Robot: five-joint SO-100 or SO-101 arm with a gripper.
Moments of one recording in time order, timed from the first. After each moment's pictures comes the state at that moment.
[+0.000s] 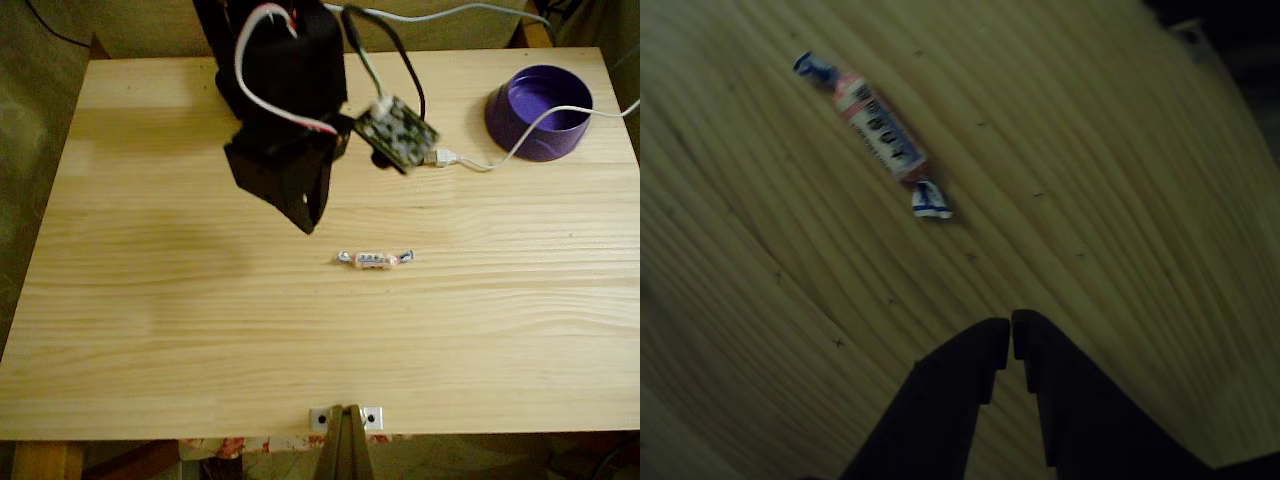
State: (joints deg) arm -20.7 117.5 125.7 61.9 -42.5
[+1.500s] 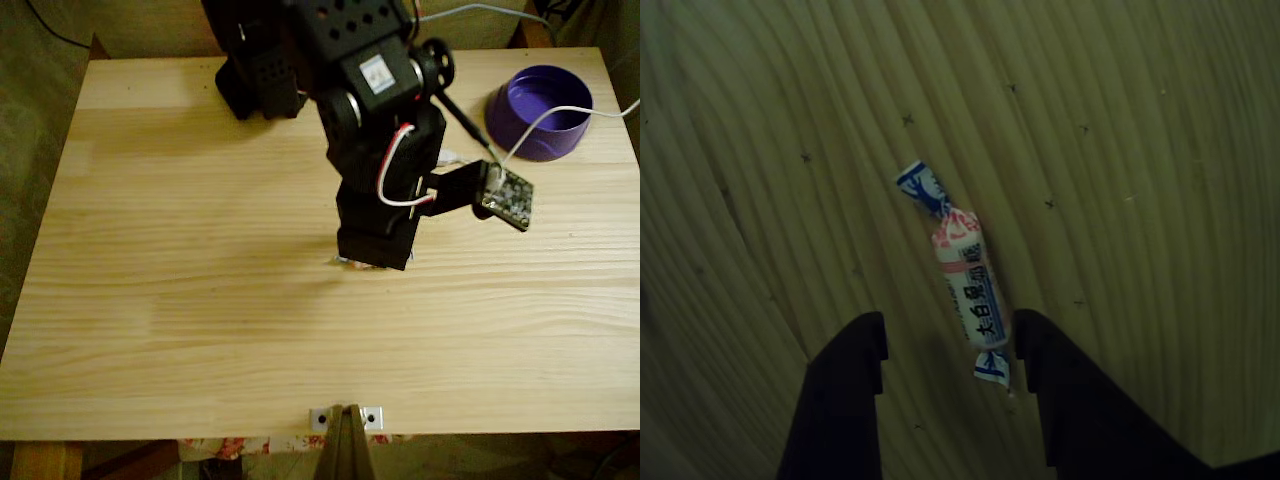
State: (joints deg) arm -31.7 84.6 102.3 62.3 -48.9
